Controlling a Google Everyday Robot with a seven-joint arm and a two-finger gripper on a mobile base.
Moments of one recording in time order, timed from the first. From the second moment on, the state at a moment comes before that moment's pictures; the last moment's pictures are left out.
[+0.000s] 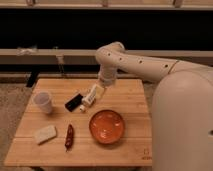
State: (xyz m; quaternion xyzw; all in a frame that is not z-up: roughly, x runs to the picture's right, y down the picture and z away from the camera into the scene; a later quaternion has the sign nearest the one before) arm 0.003 0.015 0.797 -0.32 0.07 0.34 0.88
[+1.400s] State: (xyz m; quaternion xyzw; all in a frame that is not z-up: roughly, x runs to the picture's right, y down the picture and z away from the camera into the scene) arm -0.066 -0.018 0.810 -0.23 0.07 0.22 0.94
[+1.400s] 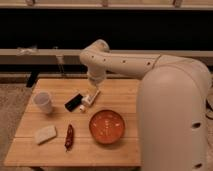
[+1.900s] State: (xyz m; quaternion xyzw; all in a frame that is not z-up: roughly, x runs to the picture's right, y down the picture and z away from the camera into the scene) arm -0.146 -0.030 0.845 -0.13 0.08 0.04 0.99
